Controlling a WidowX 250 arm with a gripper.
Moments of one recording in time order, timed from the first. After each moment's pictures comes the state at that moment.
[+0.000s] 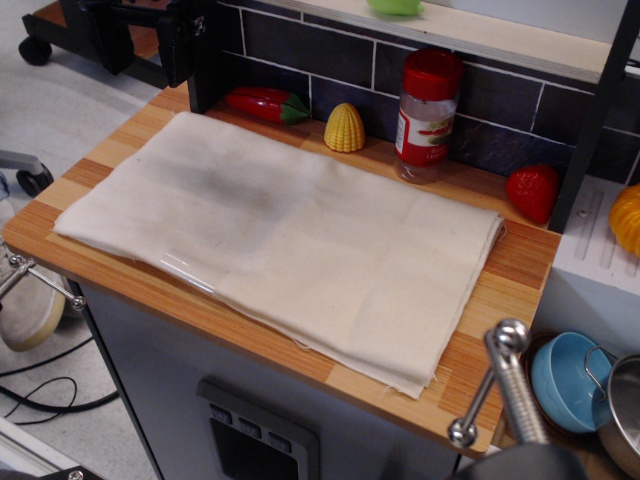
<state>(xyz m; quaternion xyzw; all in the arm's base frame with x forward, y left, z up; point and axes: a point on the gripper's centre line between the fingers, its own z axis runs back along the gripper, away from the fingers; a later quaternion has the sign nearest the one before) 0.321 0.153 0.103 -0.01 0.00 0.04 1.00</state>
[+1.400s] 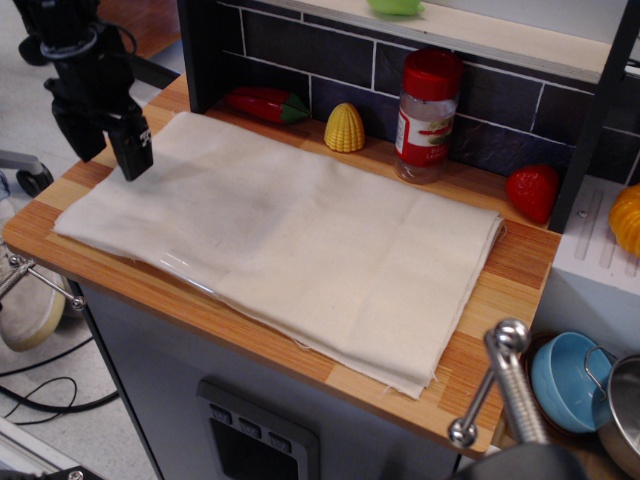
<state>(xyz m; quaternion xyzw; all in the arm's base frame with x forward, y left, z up) 0.302 0.204 0.009 -0.01 -0.04 -0.02 1.00</state>
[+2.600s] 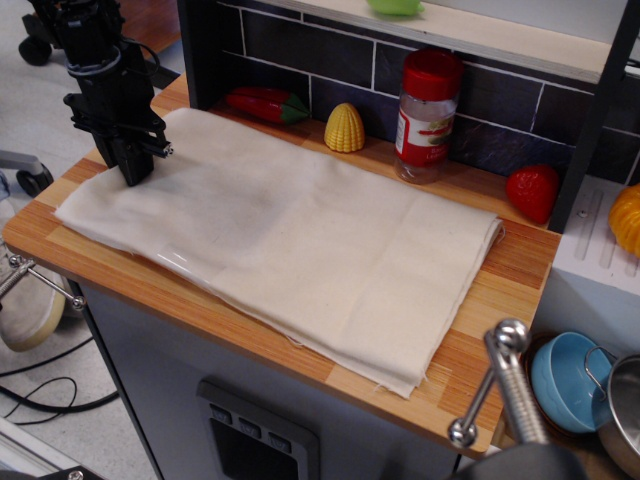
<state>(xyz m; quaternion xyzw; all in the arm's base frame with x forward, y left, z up) 0.309 0.188 0.000 -0.01 -0.03 -0.01 1.00</state>
